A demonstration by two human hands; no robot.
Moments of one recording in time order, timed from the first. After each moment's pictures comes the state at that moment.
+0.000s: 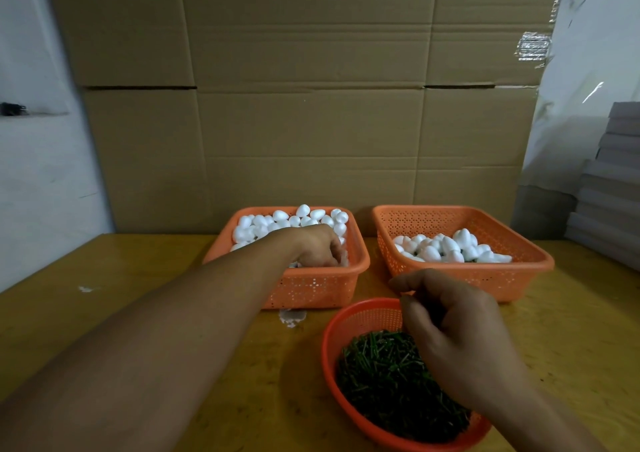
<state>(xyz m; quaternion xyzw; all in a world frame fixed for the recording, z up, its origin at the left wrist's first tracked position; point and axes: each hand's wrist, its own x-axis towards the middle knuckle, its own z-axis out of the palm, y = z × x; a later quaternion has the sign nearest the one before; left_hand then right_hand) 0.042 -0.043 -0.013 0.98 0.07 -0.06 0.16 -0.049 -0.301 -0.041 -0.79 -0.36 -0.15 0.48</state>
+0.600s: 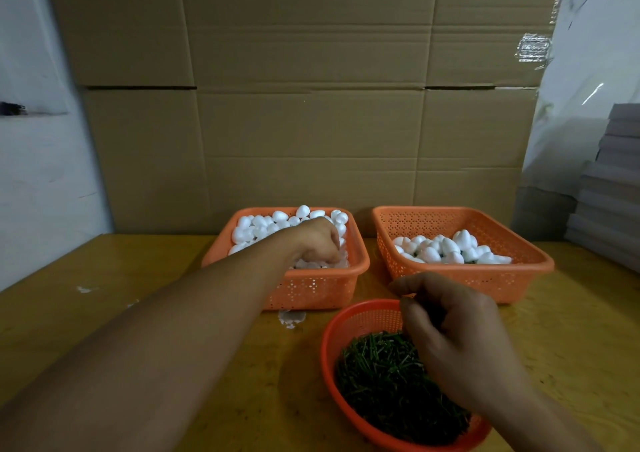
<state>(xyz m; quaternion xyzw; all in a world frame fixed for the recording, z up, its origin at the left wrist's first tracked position) 0.042 -0.049 -0.009 0.98 0.13 0.02 0.15 -0.045 -0.302 -0.044 -0.79 -0.35 -0.14 0.47</state>
